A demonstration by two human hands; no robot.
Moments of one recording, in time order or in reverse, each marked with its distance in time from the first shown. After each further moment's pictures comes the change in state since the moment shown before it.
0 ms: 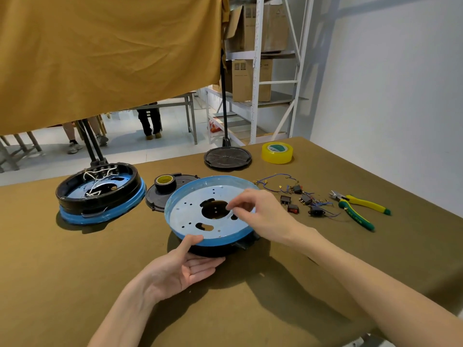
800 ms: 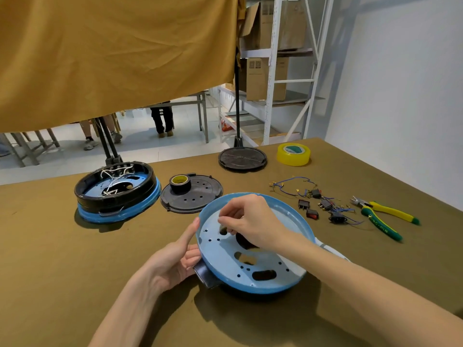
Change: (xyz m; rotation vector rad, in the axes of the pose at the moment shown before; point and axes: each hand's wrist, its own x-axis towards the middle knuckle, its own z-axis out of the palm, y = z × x) left_hand 0.010 0.028 -0.025 0.146 0.156 0.122; right_hand 0.031 -0.016 0.050 0.130 -0.014 -0.007
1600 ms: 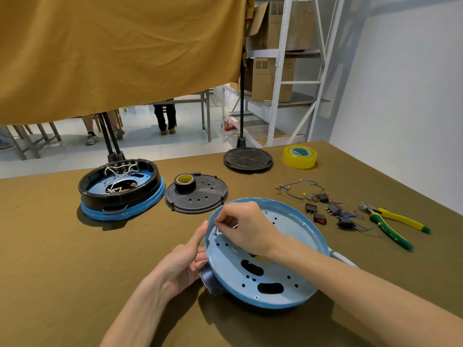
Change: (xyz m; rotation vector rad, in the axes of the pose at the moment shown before) left_hand 0.007 -0.007 0.003 0.060 0.014 0.067; right_hand 0.014 0.010 0.026 -0.163 0.036 -0.325
